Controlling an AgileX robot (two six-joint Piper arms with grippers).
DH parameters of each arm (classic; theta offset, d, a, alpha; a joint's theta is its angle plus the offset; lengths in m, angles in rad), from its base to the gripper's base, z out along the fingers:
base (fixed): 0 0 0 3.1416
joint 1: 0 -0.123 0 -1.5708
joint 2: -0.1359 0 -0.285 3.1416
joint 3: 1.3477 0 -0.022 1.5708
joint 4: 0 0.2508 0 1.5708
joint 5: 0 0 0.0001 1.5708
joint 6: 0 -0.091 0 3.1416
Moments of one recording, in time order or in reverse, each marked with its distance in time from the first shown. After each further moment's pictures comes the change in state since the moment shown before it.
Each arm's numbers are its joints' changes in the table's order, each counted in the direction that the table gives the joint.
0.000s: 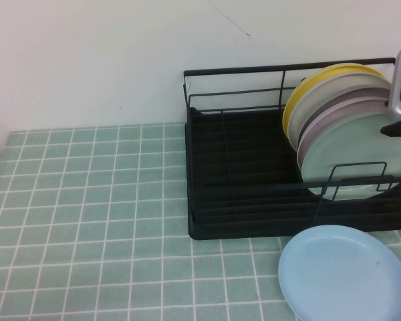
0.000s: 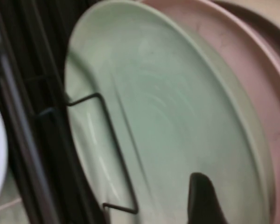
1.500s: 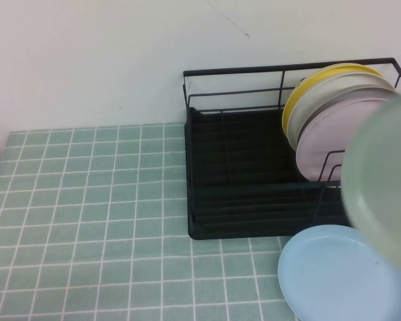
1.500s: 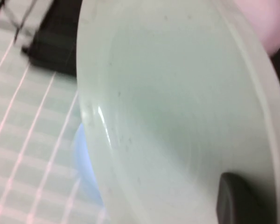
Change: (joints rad) right arm 0.000 0.692 0.175 -0.259 -0.440 -1.320; left arm 0.000 0.000 0.000 0.000 0.000 0.000
